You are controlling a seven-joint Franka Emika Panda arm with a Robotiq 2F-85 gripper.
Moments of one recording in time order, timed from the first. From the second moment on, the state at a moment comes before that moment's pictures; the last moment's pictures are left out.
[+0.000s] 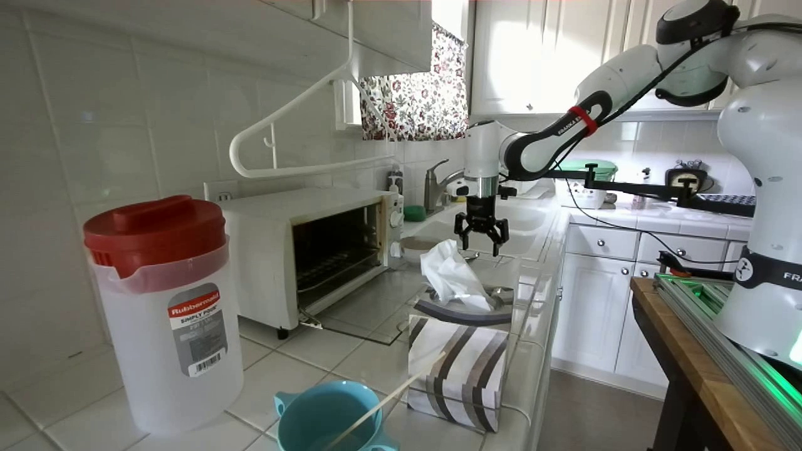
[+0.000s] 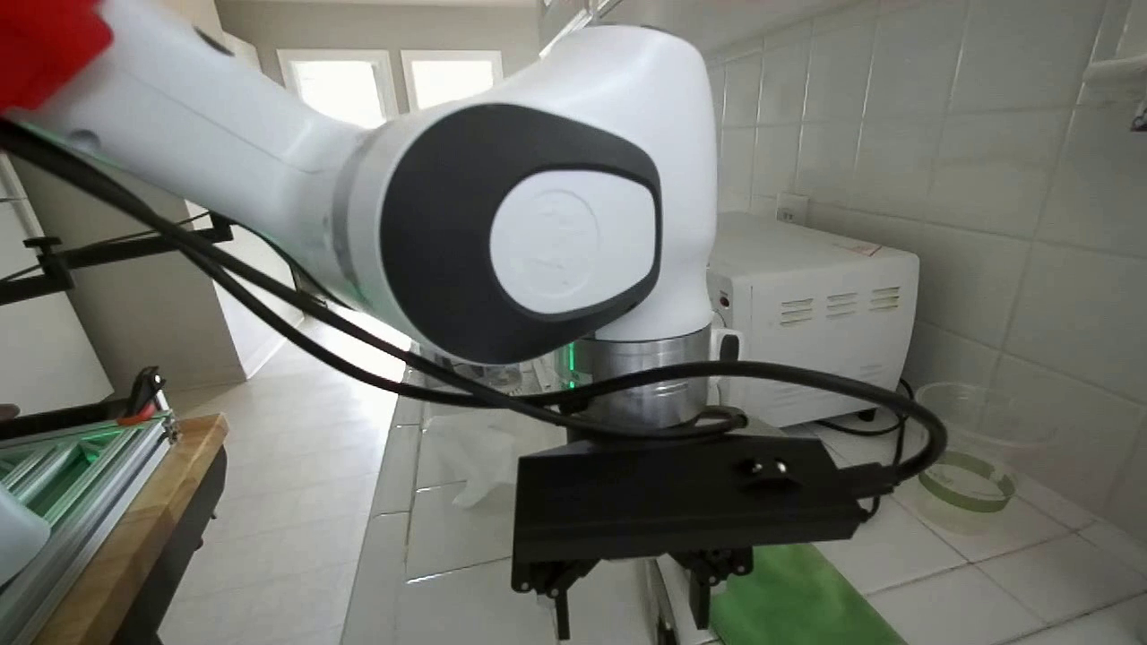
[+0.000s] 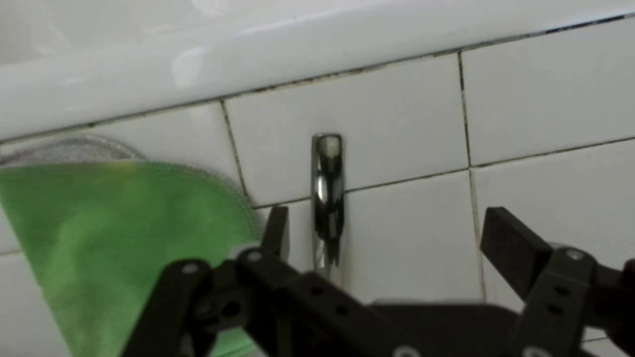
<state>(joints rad) 1.60 -0.99 -2.04 -2.08 -1.29 2.16 -0.91</state>
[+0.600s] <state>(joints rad) 1.60 -1.07 -2.04 -2.03 -1.36 2.16 -0.84</state>
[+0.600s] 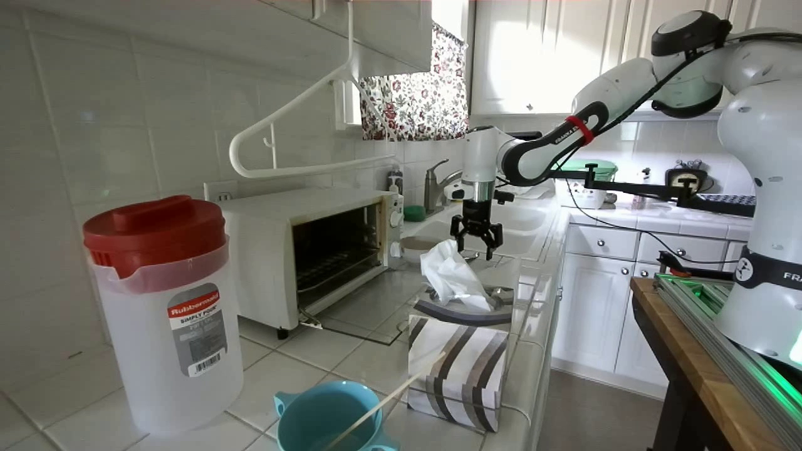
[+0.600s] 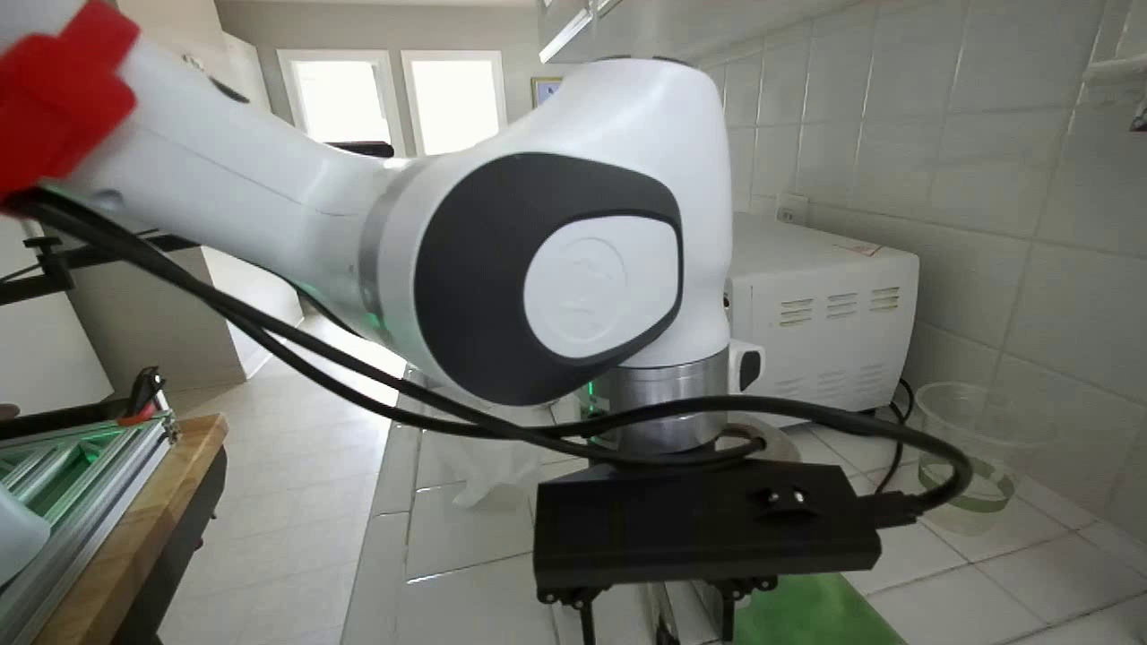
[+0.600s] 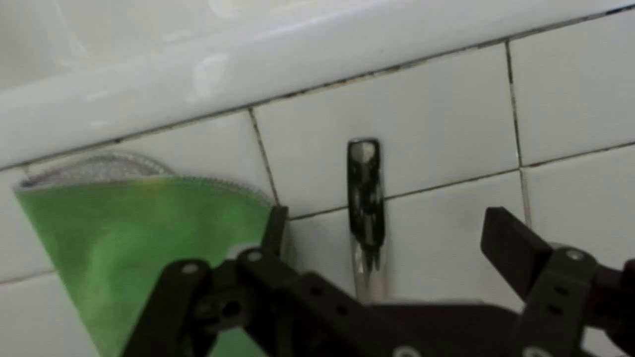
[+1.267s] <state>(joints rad) 1.61 -1.12 -2.02 -2.01 -1.36 2.16 -0.82</state>
